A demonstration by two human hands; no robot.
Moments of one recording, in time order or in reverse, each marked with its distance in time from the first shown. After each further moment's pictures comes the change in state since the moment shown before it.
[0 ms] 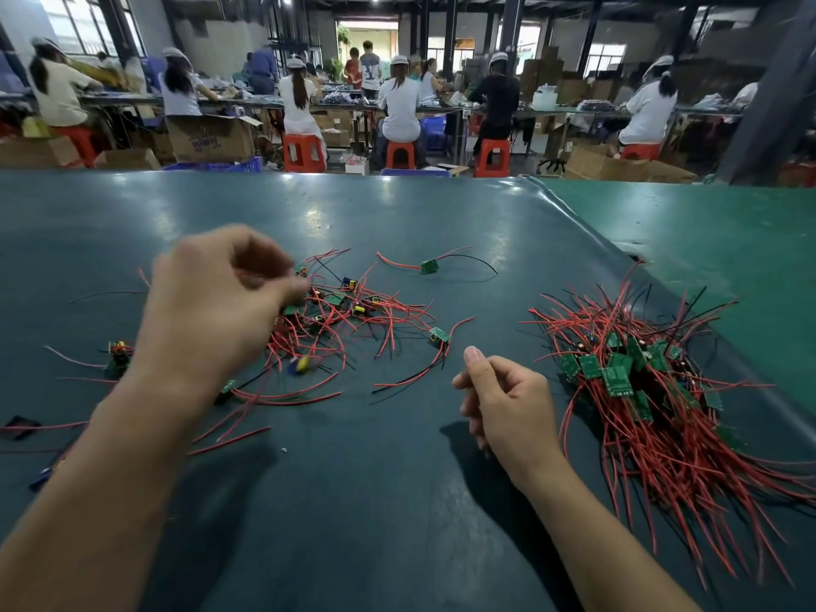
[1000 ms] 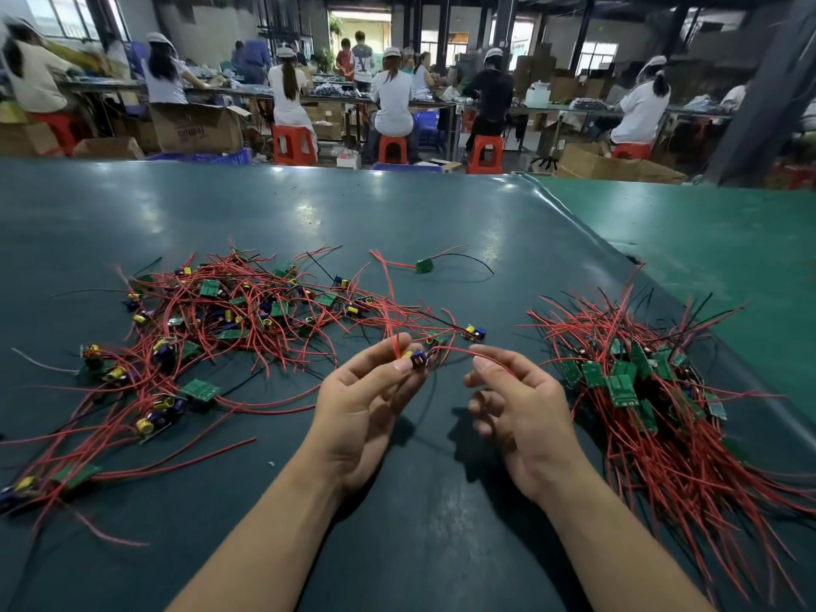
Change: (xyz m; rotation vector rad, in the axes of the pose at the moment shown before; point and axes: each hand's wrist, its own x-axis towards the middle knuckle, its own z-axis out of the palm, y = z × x) left_hand -0.061 -0.023 0.126 -1.458 -0.282 -0.724; right_hand 0.007 -0.013 -0.006 0.408 0.003 0.238
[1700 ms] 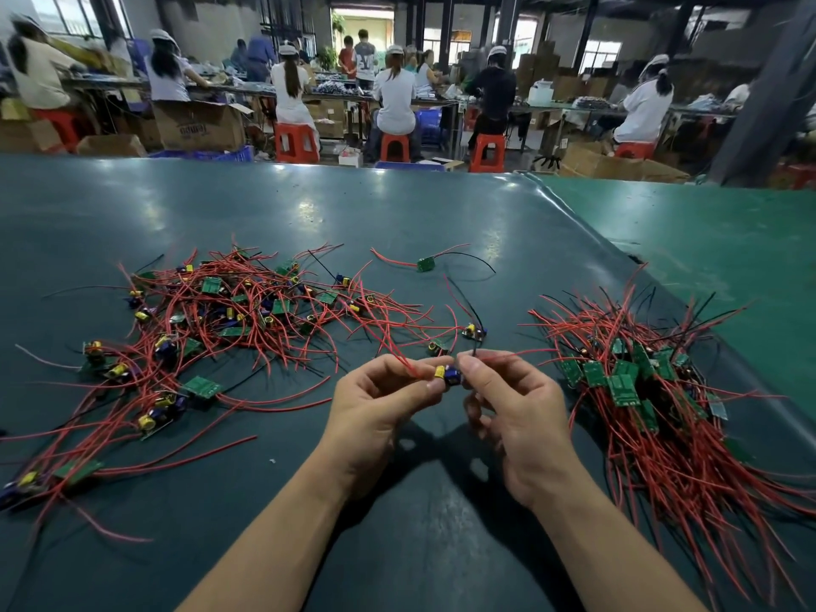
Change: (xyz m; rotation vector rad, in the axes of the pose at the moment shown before) left_hand -0.007 -0.010 0.002 0.285 -0.131 0.122; right_hand -0.008 0.004 0.007 -0.013 -0.039 -0.102
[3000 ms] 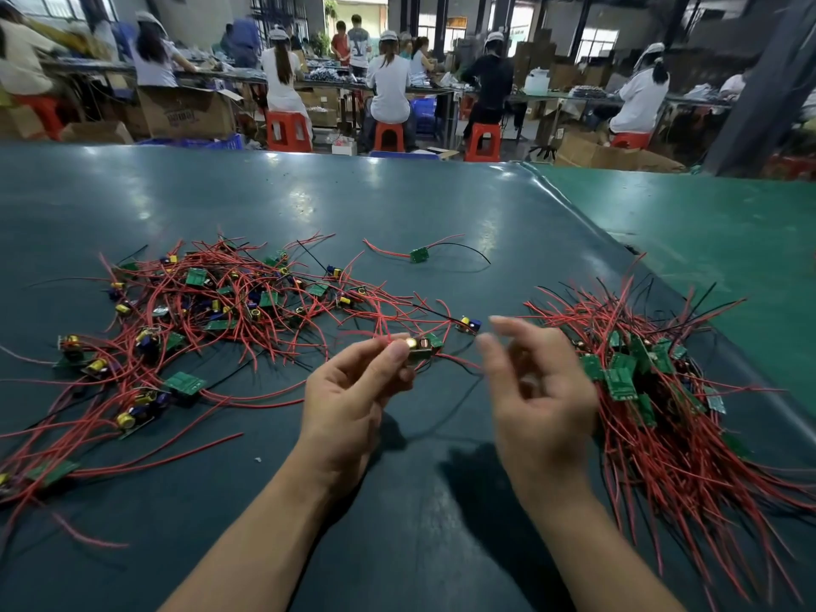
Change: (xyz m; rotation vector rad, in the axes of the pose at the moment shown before) left_hand 0.002 0.002 -0.001 -0.084 0.149 0.061; right_hand 0.002 0.002 -0.011 -0.575 0.219 -0.821
